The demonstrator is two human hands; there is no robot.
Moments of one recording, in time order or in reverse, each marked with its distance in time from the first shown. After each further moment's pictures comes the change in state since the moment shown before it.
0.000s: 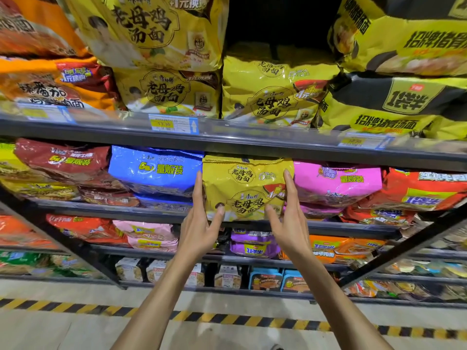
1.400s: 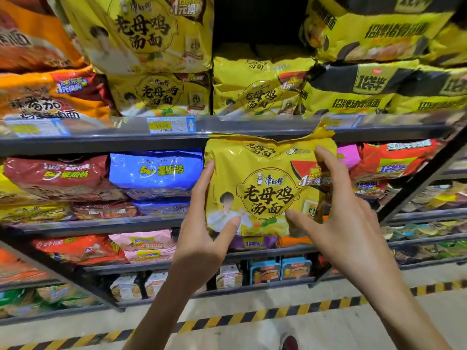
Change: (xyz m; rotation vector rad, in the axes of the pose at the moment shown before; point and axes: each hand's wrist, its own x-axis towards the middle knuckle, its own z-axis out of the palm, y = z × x) left_hand -0.050 0.071 -0.083 -0.451 -0.185 0.196; right_hand -0.088 -0.147 -0.090 -0.278 0.096 0.175
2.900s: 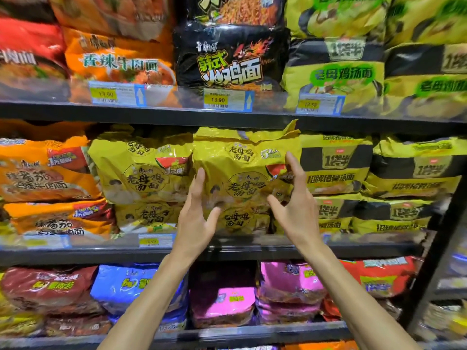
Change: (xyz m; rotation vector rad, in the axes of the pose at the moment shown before) left_hand 0.205 0.058 0.020 0.421 0.327 0.471; right_hand 0.202 -0.010 -0.047 0.211 0.547 -0.548
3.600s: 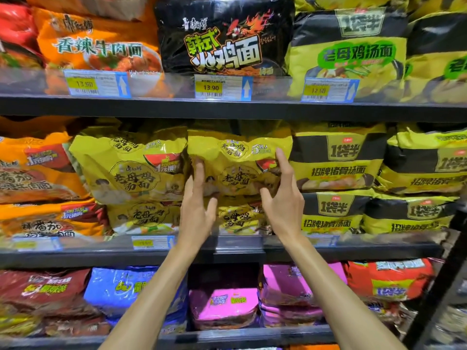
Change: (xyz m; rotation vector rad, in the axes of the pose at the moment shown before) left_hand 0.022 -0.036 0.033 0.069 0.021 -0.085; right_hand 0.014 0.024 0.054 0.017 0.077 0.064
